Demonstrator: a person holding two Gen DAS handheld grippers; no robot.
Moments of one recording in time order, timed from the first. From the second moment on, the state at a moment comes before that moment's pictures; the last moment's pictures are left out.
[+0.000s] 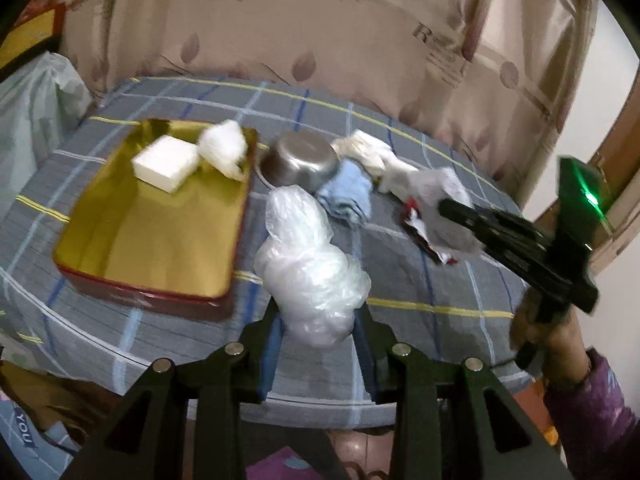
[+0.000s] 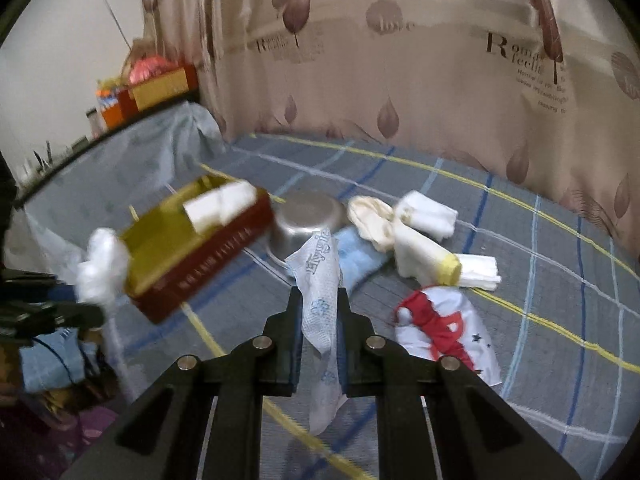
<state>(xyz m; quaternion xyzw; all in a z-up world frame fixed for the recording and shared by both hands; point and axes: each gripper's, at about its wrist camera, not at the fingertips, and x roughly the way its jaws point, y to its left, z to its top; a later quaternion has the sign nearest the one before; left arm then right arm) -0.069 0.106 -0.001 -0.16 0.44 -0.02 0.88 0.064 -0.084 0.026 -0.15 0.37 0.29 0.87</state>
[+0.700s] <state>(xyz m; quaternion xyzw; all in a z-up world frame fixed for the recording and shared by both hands) 0.009 0.234 -0.042 -0.14 0.46 0.08 0.87 0.045 -0.051 0.032 -0.13 0.36 0.32 0.87</state>
